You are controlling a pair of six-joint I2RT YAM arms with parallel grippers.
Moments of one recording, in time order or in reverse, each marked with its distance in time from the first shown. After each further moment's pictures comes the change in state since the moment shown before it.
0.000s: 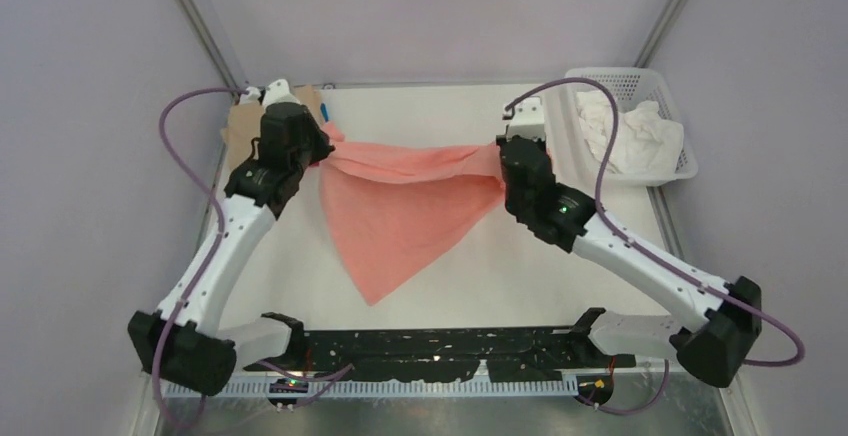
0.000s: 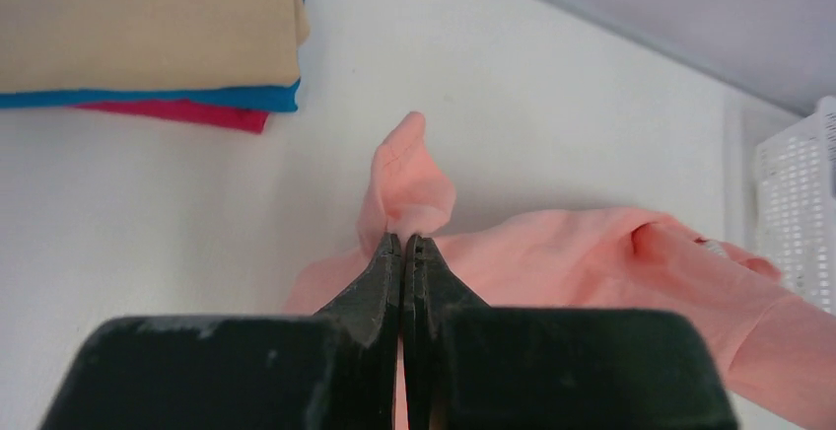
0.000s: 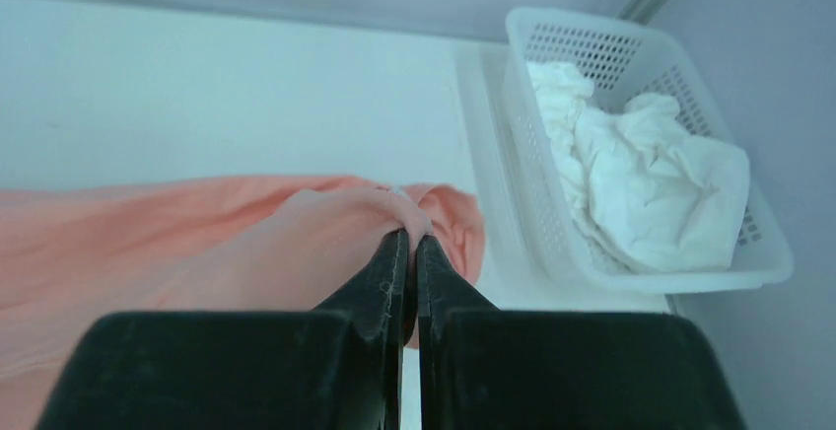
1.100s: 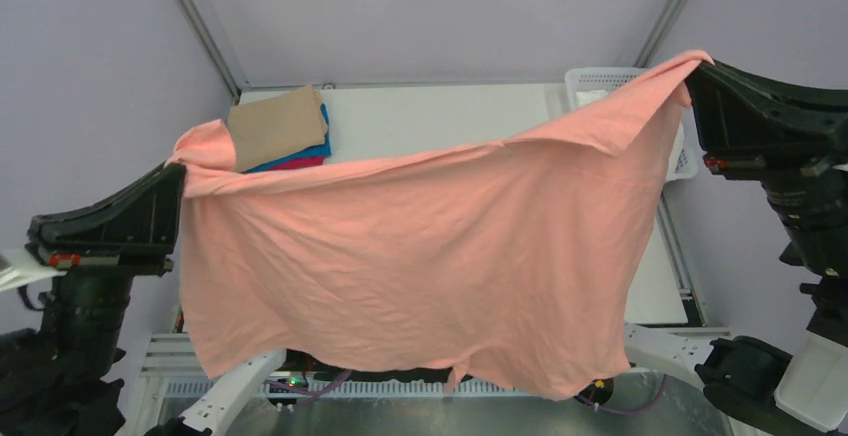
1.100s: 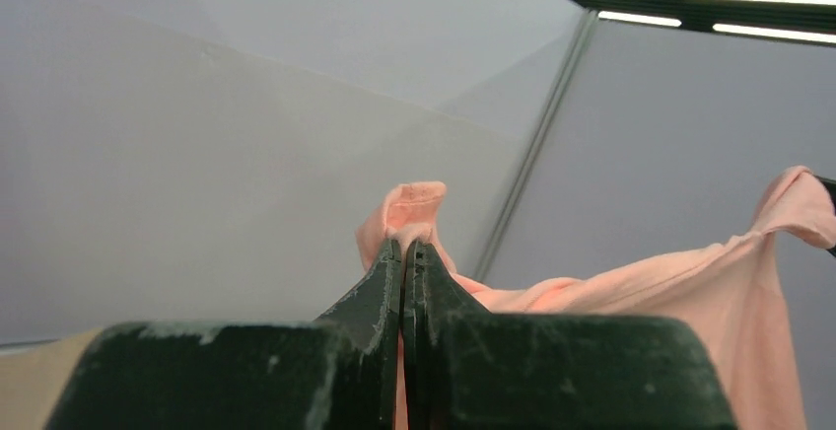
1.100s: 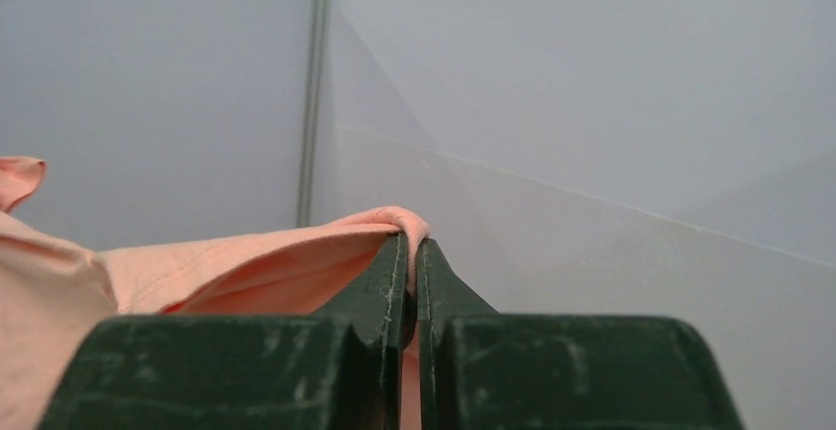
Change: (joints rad) left arm -0.084 -0.687 0.568 -0.154 0.245 0.154; right arm 0.007 -0.283 1.090 -0.385 -0.929 -0.263
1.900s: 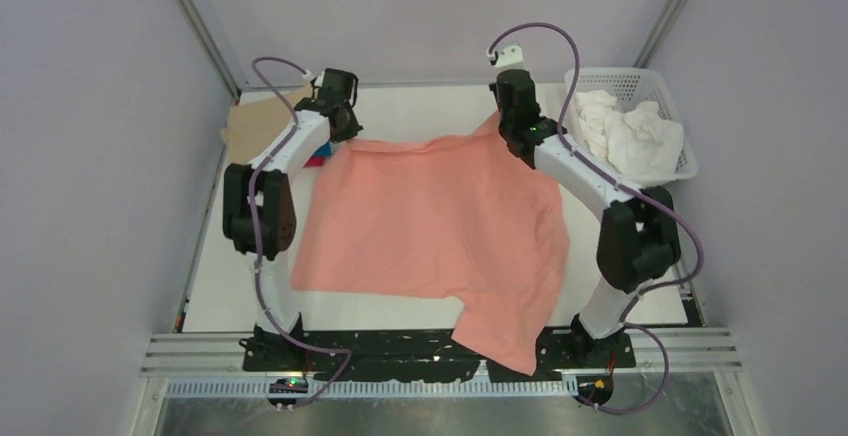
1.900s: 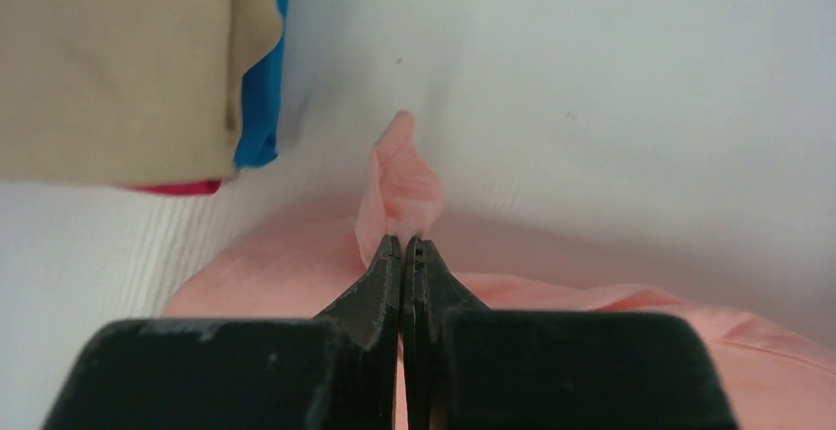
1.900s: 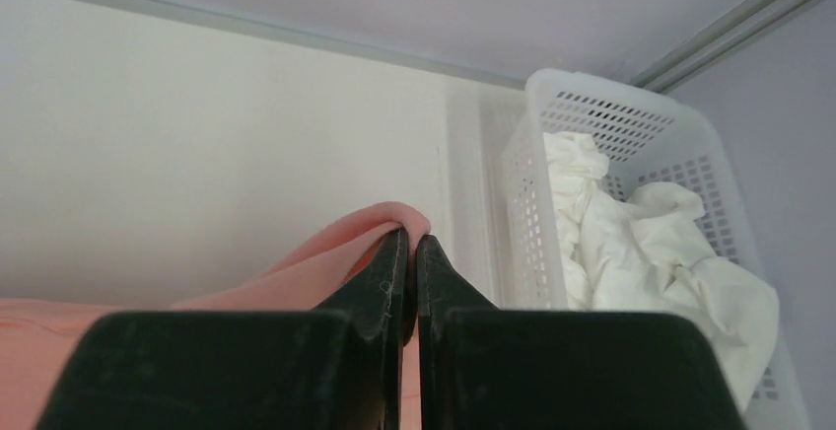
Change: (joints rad) left arm 0.096 1.287 -0.198 0.042 -0.291 -0.153; right arm -0.351 0.676 -0.751 0.545 0.566 -0.026
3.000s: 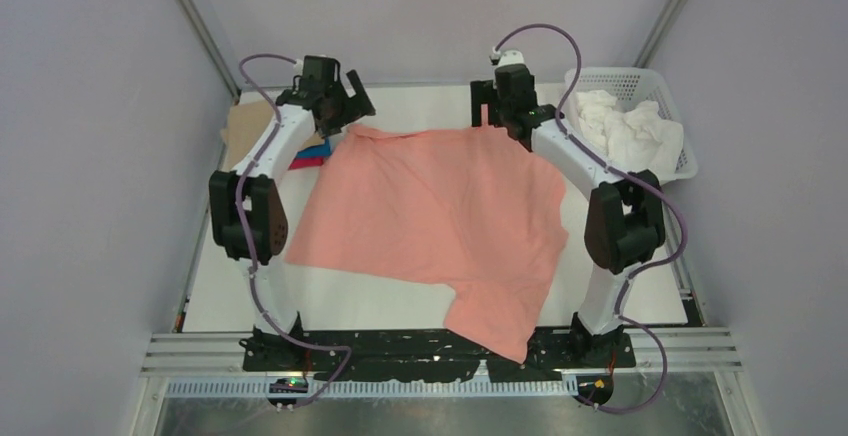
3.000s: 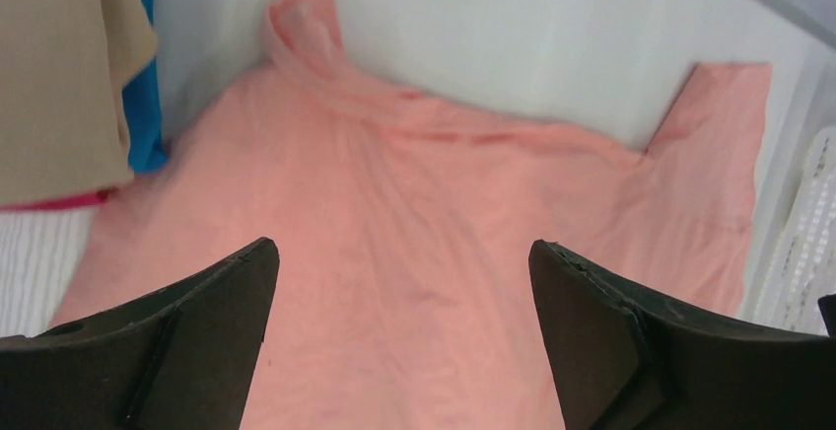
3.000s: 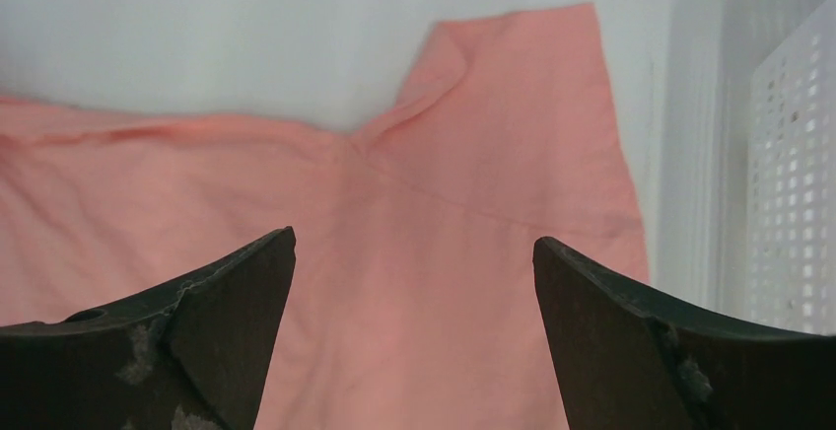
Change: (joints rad) left arm 0.080 0.134 0.253 -0.014 0.307 -0.058; right arm -0.080 0.287 0.257 -0.241 -0.314 0.311
